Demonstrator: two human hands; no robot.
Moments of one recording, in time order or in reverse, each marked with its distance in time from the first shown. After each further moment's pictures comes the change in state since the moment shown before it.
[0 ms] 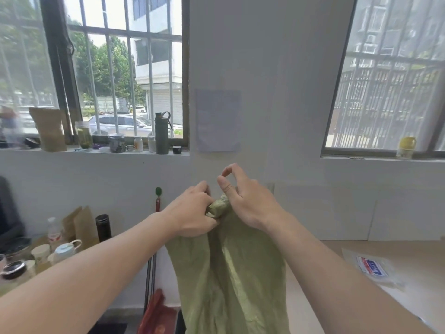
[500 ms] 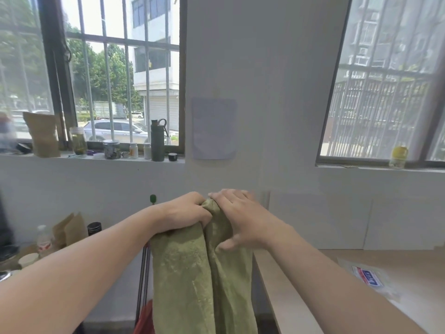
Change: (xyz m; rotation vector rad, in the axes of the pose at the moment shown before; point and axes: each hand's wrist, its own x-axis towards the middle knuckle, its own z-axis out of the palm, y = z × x) left_hand 0.012 0.008 -0.026 -0.495 -0.152 -0.222; right_hand 0.002 0.029 0.004 -0.470 -0.220 -0.380
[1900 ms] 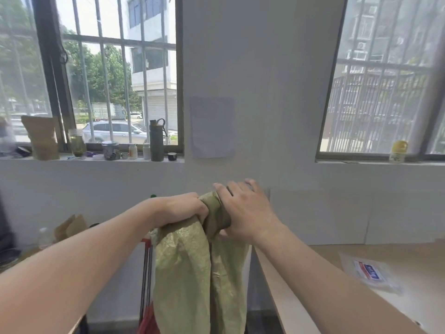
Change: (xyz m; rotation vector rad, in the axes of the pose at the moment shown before) left_hand -0.003 0.010 -0.008 0.030 -0.065 -0.121; right_hand 0.005 -0.015 -0.005 -0.263 0.089 0.214
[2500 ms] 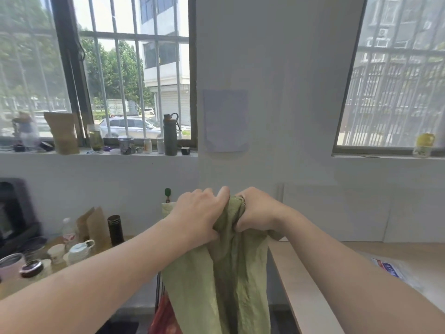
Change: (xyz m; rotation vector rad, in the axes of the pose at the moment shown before) left_hand -0.015 -0.020 0.033 0.984 0.484 0.355; right_hand 0.011 0.005 0.006 0.871 -0.394 0.244
